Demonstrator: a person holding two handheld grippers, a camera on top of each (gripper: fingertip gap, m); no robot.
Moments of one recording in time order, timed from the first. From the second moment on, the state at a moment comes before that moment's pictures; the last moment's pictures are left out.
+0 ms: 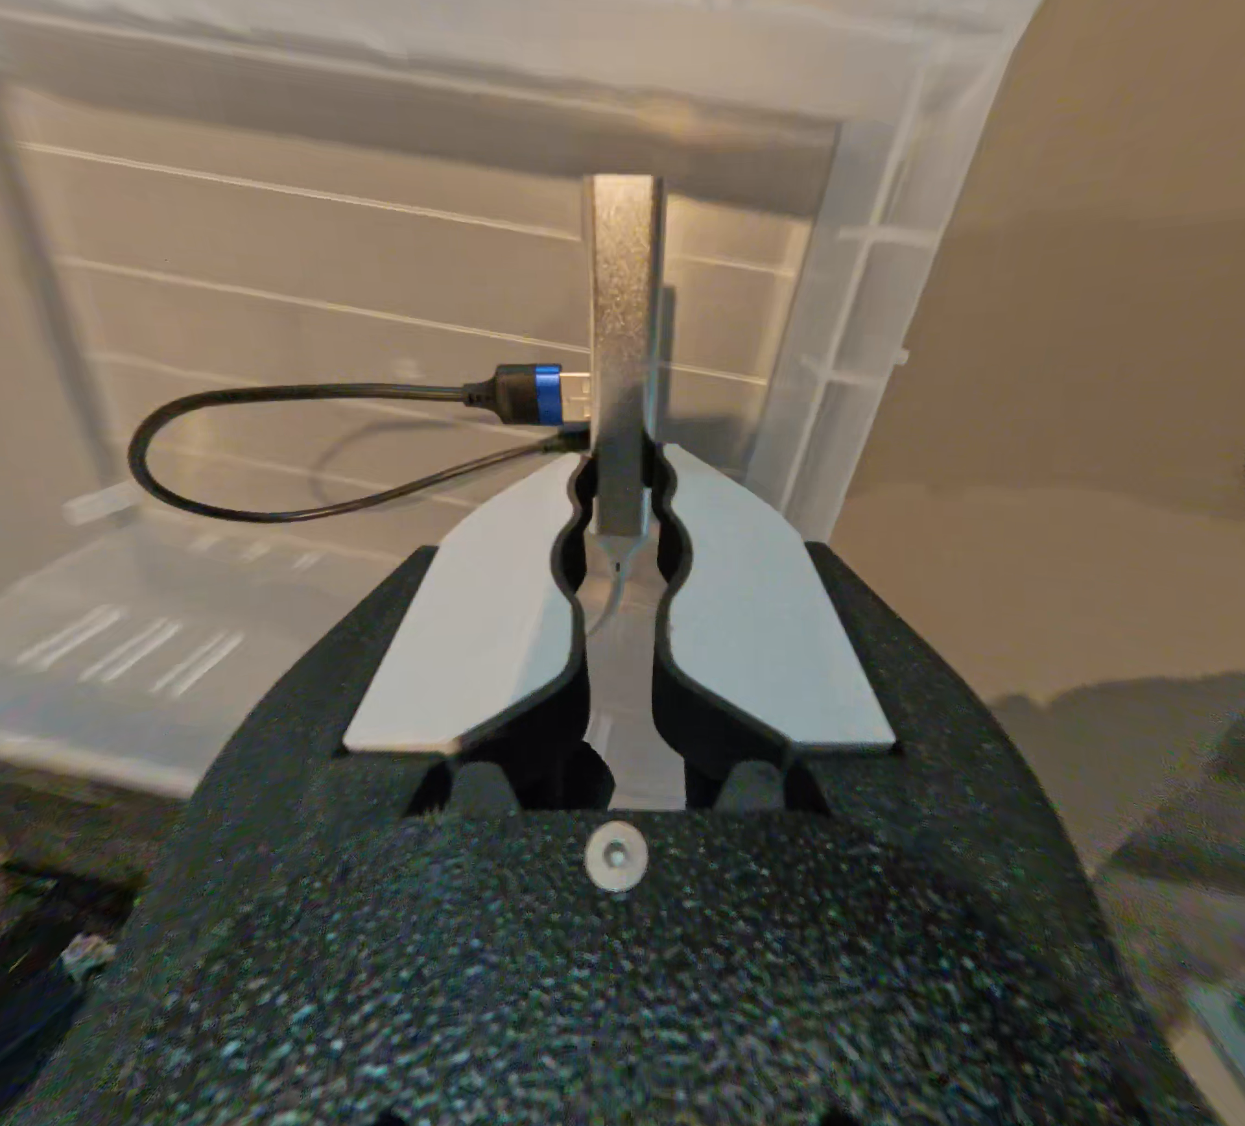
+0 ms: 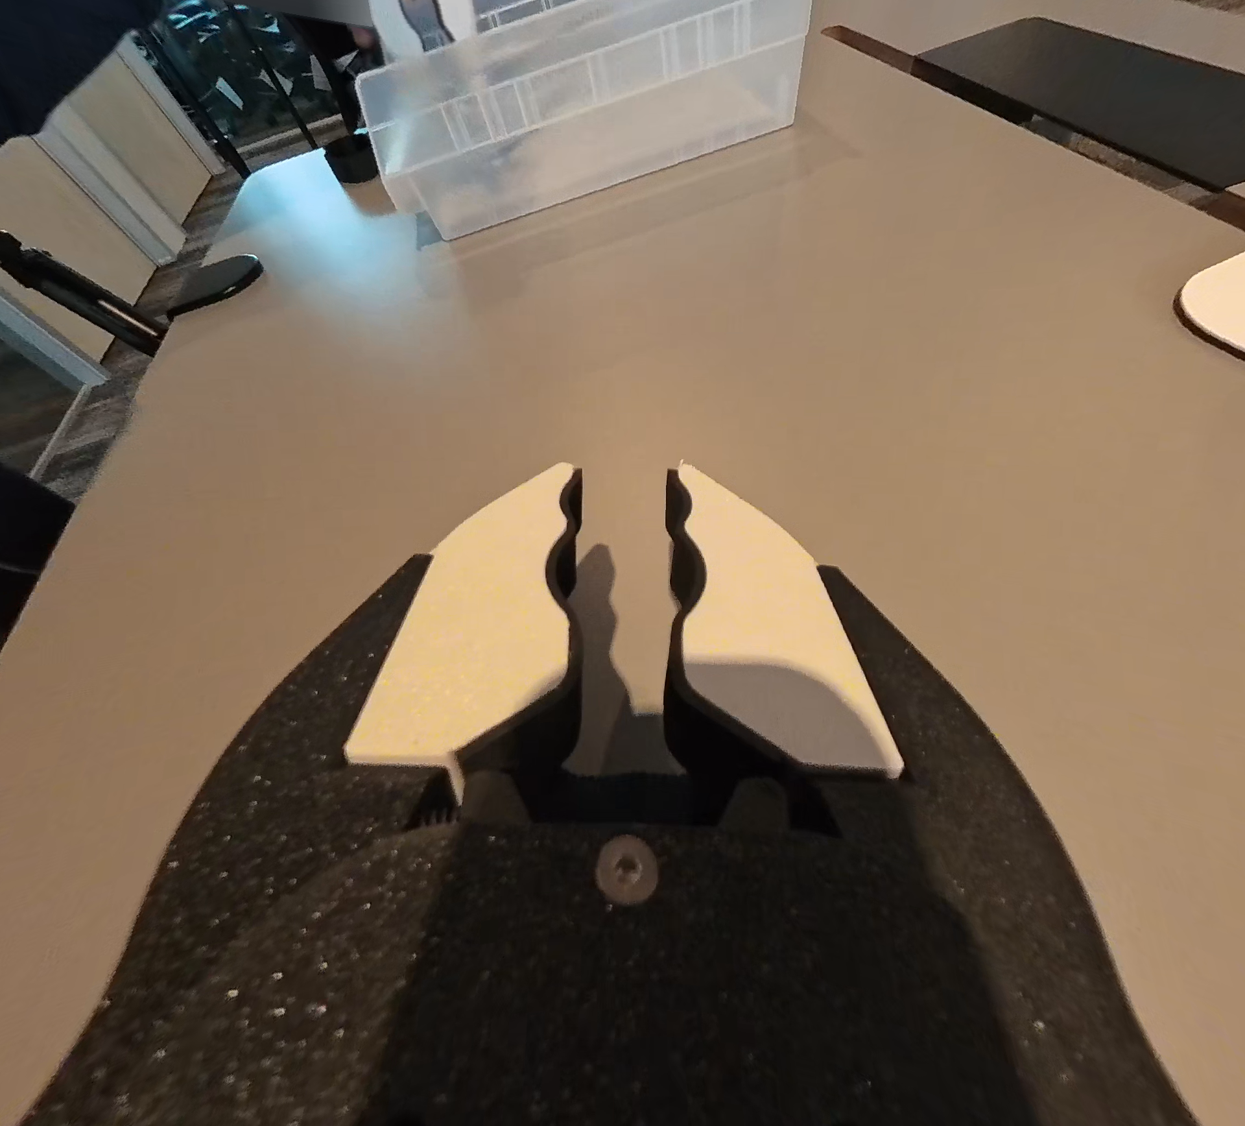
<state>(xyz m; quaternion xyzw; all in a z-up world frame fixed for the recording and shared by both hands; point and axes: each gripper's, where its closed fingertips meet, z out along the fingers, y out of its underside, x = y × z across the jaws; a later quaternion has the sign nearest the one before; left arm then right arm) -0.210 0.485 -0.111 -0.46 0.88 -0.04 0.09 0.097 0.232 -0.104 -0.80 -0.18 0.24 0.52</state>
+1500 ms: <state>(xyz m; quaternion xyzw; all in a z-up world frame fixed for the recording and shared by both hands) 0.043 0.131 -0.063 -0.15 0.72 -0.67 -0.02 0.060 0.149 -0.033 -0.65 -0.54 0.18 0.50</state>
